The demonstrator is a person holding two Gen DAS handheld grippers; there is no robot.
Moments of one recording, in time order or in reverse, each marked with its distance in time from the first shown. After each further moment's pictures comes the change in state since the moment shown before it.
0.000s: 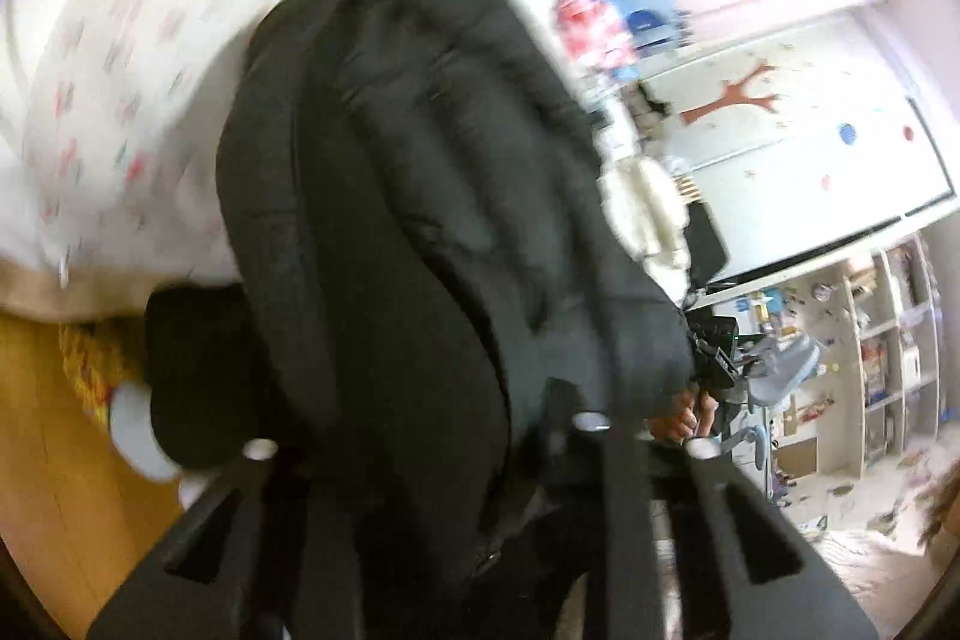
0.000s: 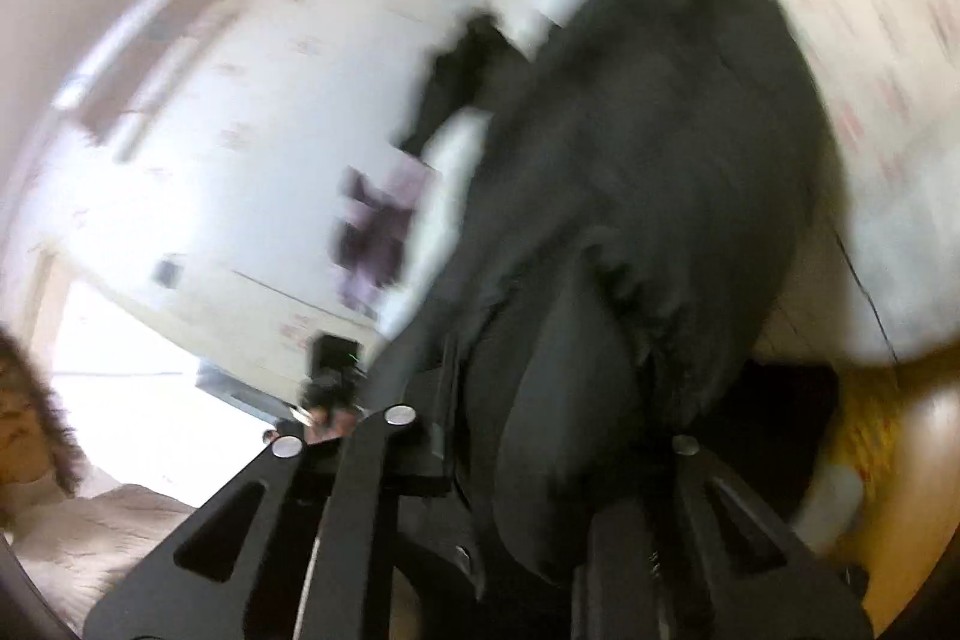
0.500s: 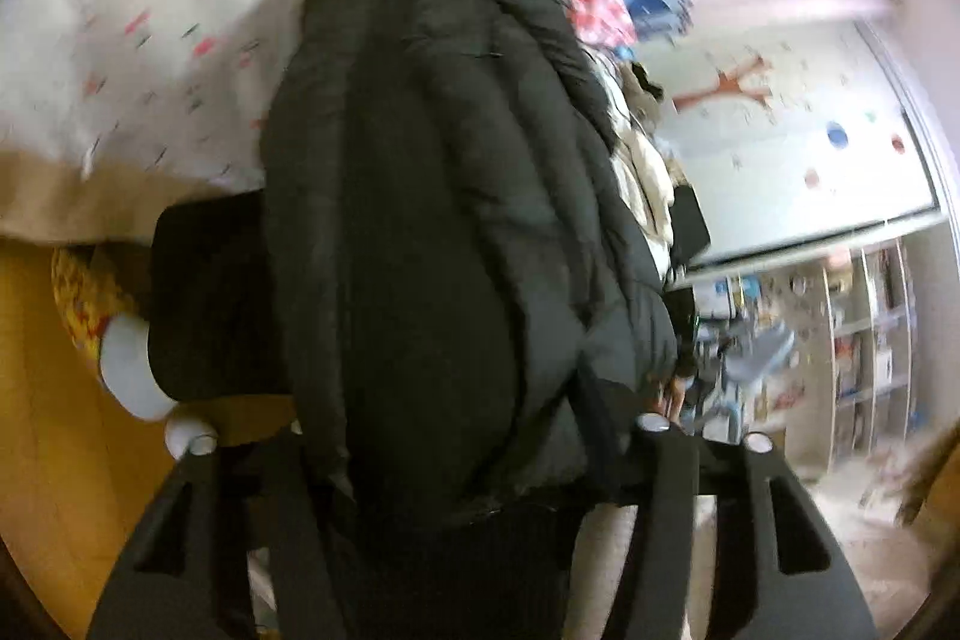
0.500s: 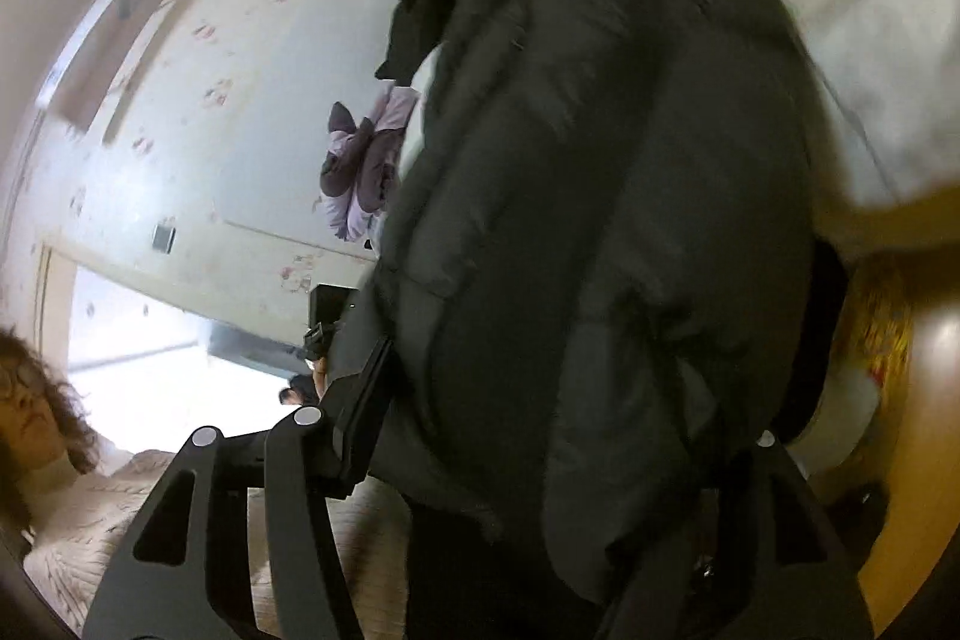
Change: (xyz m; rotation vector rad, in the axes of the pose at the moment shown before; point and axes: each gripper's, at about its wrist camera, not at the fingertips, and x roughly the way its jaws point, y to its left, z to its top) left arm -0.004 0.048 -0.027 -0.126 0.090 -0.040; right arm 0.007 -0.057 -0.069 0.176 0.237 -0.044
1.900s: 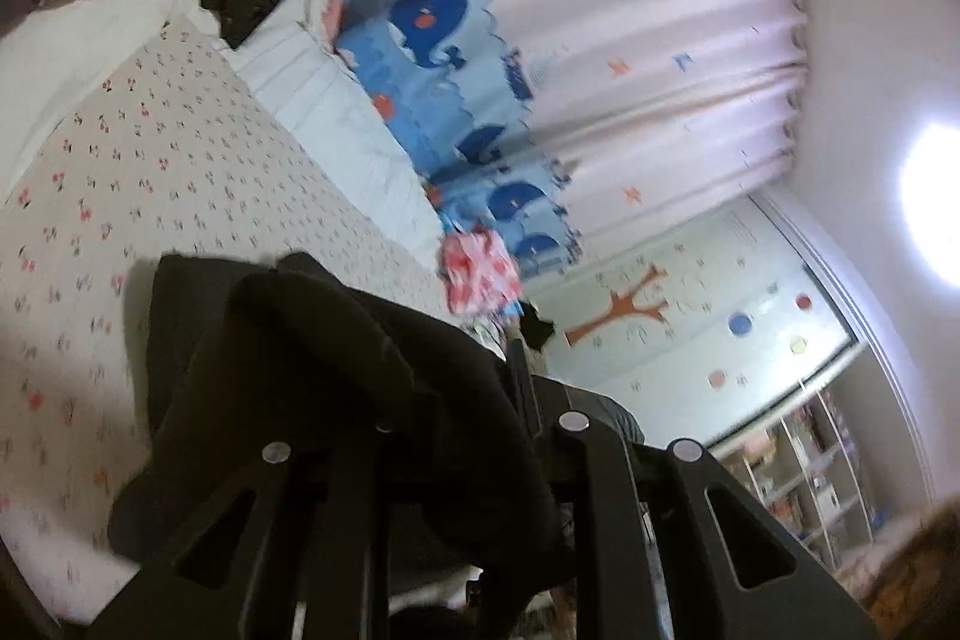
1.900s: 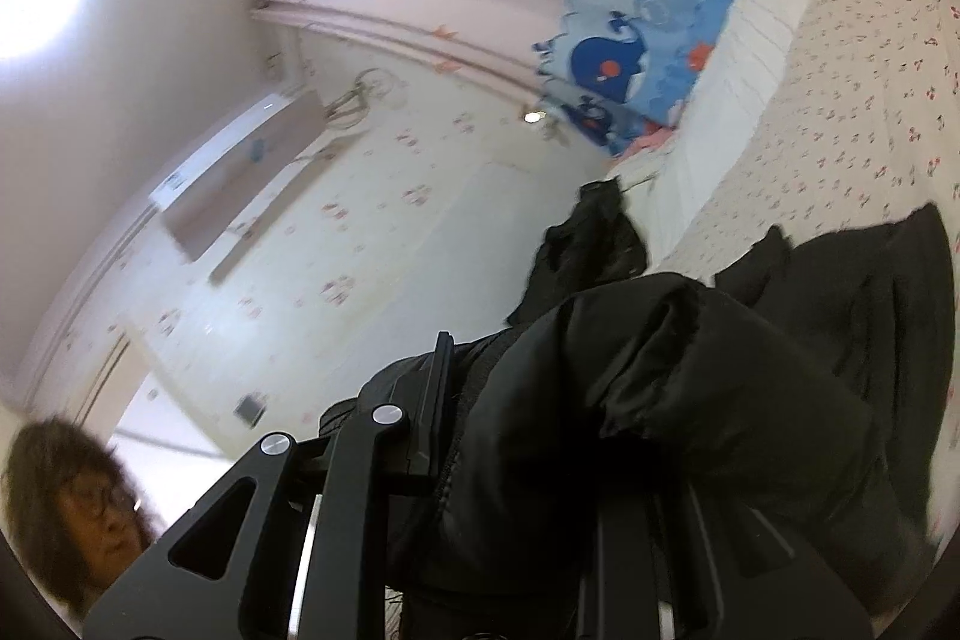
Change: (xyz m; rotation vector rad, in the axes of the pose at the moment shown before) left arm -0.039 -0.088 0.251 0.034 -0.546 -0.243; right arm -0.024 0.110 0.280 -0.168 -0.528 0.214
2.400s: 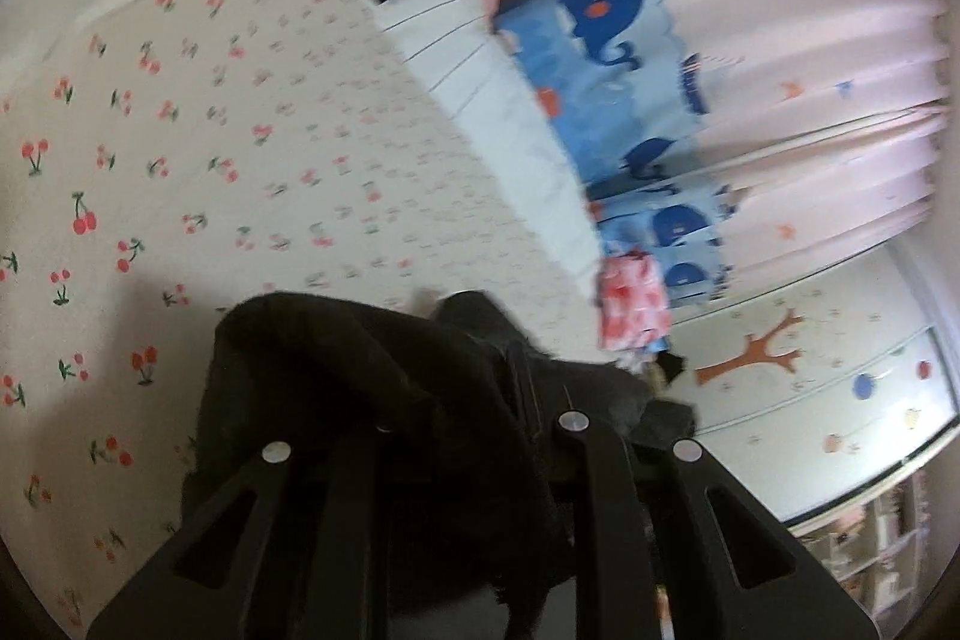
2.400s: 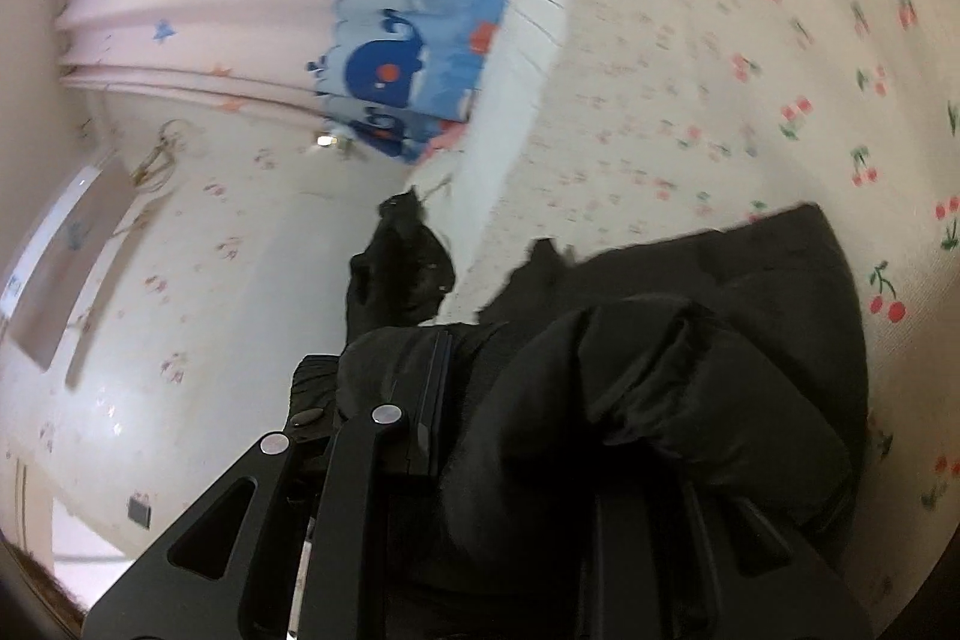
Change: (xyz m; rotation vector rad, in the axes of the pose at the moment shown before) left arm 0.123 0.127 0.027 -0.095 0.014 0.334; right arm 0.078 -0.190 0.027 0.226 0.004 -0.340
